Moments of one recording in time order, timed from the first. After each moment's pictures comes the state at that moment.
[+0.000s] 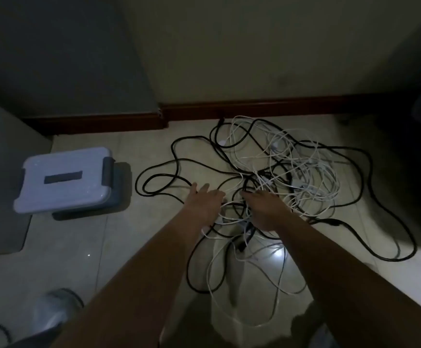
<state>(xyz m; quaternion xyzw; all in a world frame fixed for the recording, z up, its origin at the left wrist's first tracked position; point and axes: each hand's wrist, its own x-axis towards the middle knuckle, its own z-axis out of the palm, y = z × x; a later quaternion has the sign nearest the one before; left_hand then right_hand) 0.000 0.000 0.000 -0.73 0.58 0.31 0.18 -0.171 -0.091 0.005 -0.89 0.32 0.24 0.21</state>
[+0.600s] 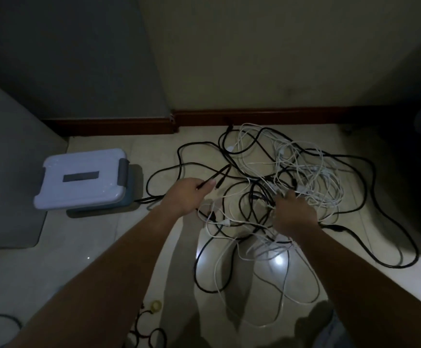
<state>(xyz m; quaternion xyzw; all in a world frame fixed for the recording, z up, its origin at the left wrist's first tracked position) 0.058 0.040 0.044 -0.81 0.42 0.34 -0.21 -0.194 -0.084 0.039 -0.83 0.48 0.25 0.11</state>
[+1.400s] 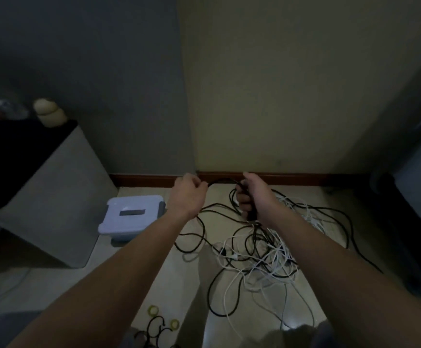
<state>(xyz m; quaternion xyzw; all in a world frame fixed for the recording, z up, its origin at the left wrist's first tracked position) 0.033 0.106 0.280 -0.85 0.31 0.21 -0.36 -0.118 -0.001 0.288 -0.48 0.41 -0.13 0.77</state>
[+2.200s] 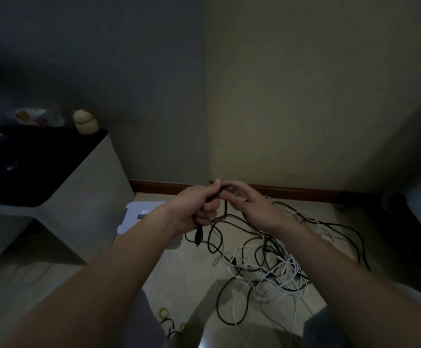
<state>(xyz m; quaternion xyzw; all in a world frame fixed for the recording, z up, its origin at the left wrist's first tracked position) 0.011 0.175 0.372 -0.57 0.23 0.59 -0.53 -0.112 0.046 0.328 -0.76 0.22 -0.13 0.59</state>
